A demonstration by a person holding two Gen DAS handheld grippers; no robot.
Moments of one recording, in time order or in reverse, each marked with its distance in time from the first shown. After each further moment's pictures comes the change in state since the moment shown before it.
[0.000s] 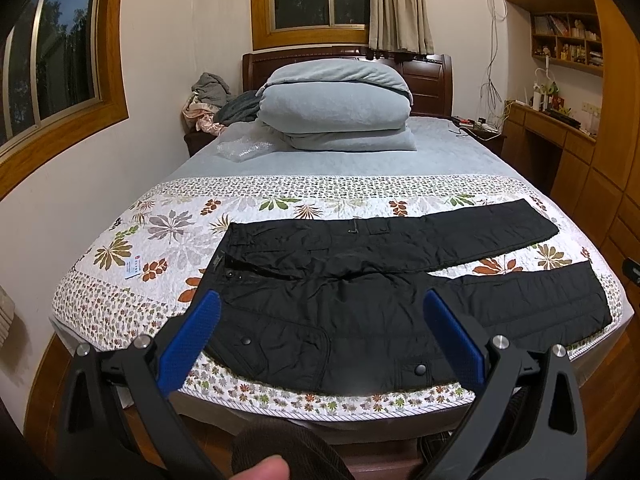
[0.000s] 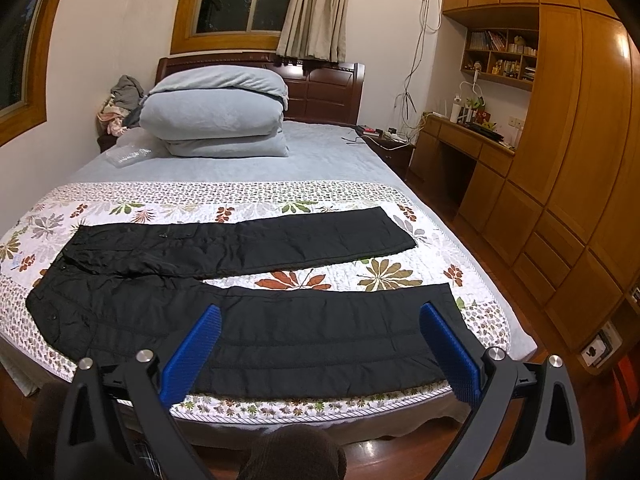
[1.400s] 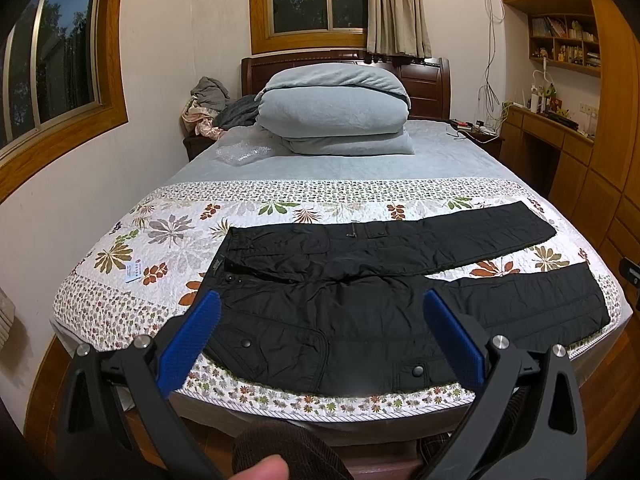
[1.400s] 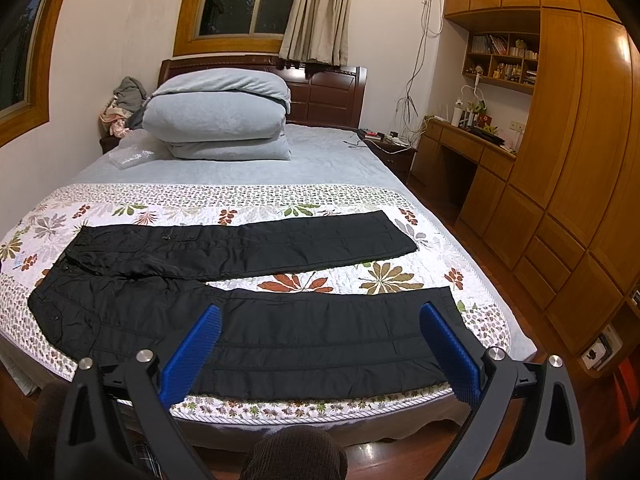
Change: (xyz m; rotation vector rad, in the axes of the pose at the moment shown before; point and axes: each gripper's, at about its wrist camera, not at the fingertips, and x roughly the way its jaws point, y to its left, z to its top) left arm -0.007 -0.001 0.001 0.004 -0.018 -0.002; right arm -0.007 0.002 0.001 -0.004 -0.015 0.006
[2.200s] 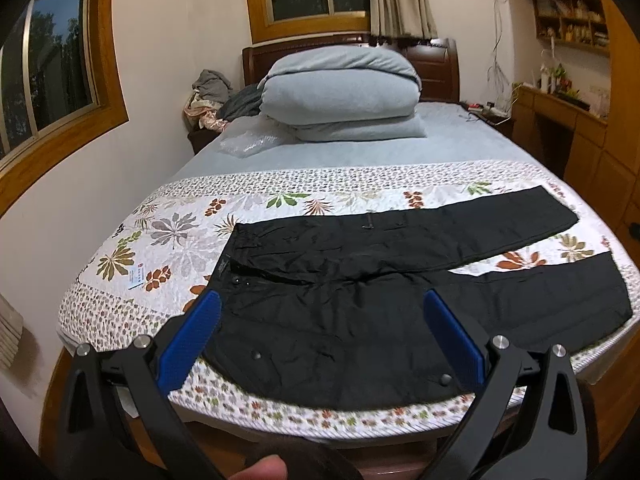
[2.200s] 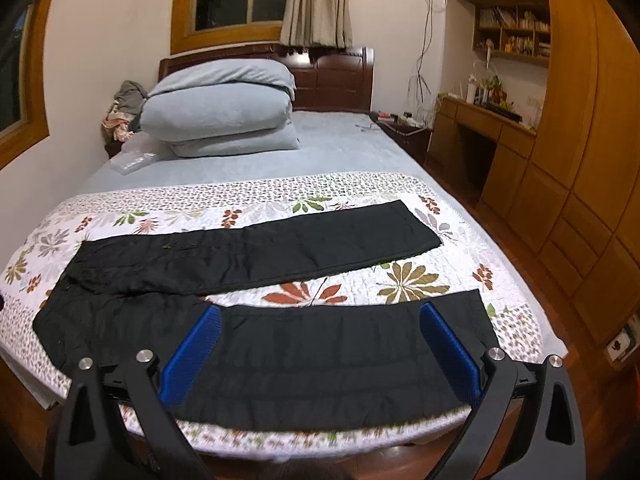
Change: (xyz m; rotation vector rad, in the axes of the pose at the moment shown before) left arm 0.063 0.003 0.016 0.042 0.062 0.056; right arm 0.101 -0.031 0.043 0.065 0.092 0.093
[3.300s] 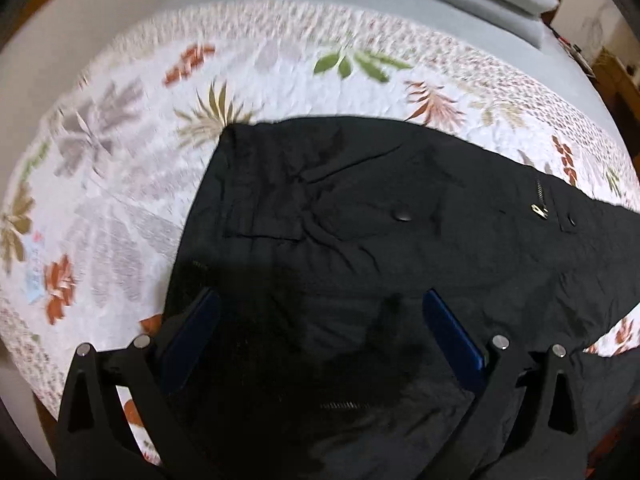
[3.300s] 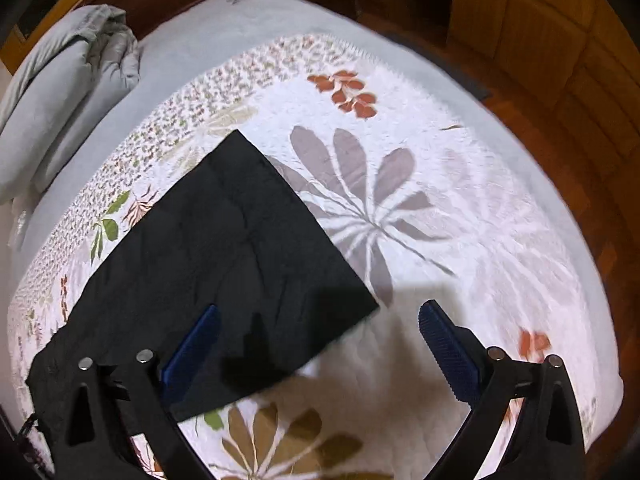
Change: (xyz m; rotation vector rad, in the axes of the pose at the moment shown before) left arm 0.397 0.146 0.046 -0.202 0.610 -0.054; right arm 0.415 -0.273 0.095 0.365 0.520 -0.023
